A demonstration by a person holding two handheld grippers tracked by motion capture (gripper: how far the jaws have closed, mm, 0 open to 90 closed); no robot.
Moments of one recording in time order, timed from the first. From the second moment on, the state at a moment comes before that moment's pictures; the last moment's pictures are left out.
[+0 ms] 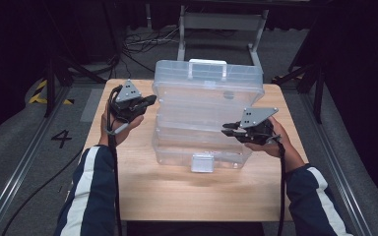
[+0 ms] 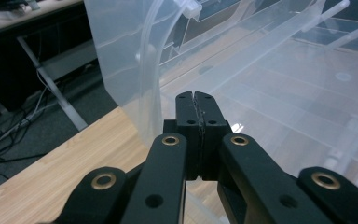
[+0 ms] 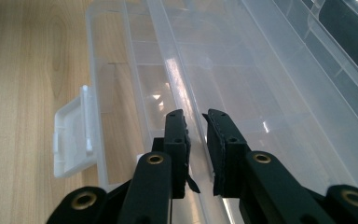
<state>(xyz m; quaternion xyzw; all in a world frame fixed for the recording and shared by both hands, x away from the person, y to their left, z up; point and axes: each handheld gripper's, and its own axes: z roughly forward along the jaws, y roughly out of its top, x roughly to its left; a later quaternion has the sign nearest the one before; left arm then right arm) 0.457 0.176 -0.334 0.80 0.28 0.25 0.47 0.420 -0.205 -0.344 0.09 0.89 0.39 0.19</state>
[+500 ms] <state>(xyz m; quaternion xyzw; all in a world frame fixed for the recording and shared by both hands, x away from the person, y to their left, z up) 0.465 0.173 -0.330 0.79 0.29 0.25 0.47 0.419 -0.207 -0.344 0.08 0.89 0.39 0.19</state>
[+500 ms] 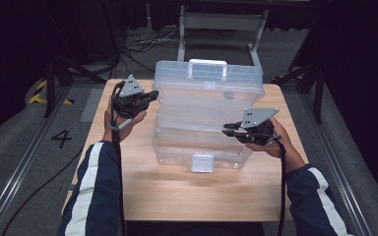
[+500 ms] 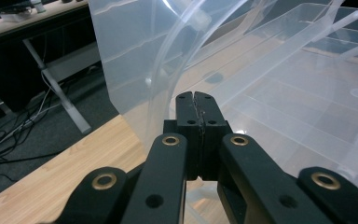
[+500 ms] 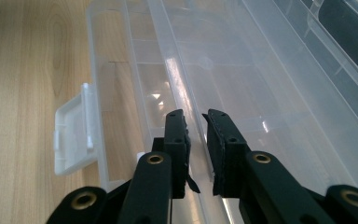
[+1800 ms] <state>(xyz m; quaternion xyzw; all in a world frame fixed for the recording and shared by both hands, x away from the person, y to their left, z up) 0.459 0.175 -0.327 0.81 0.27 0.24 0.46 0.406 -0.237 -0.344 0.10 0.90 0.38 0.20</state>
